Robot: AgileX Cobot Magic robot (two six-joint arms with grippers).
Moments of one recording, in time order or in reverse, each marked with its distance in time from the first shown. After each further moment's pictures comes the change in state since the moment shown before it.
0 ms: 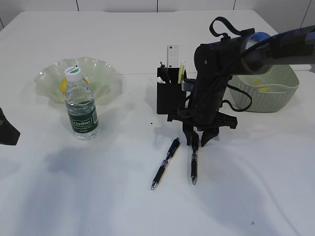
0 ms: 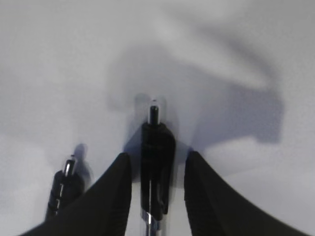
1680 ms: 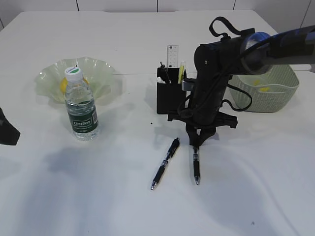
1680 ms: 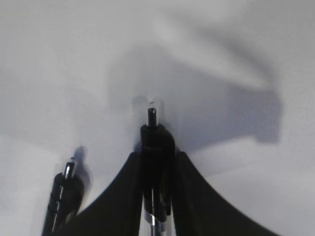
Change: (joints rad) left arm 0.000 0.000 0.000 0.000 0.000 0.000; right arm 0.000 0.001 0.000 -0.007 -0.004 0.002
